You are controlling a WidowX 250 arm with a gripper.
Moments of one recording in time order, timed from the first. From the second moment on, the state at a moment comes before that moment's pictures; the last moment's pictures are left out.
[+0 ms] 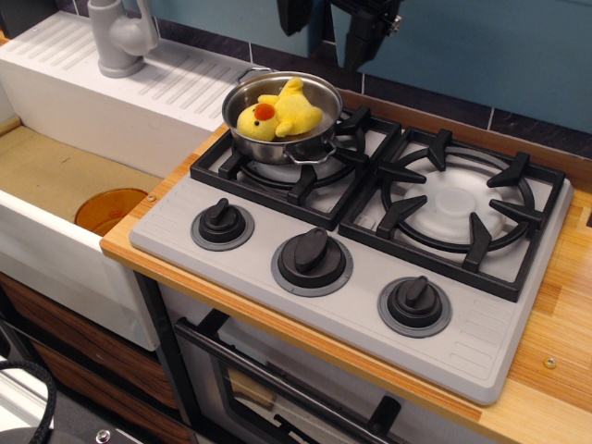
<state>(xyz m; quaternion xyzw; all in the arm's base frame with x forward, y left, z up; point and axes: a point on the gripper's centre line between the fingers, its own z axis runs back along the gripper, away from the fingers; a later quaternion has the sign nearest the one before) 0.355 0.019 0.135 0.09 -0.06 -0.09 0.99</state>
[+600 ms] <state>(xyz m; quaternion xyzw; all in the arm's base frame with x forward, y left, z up) 0.357 -0.005 0.140 0.09 -0.05 -0.08 0.99</state>
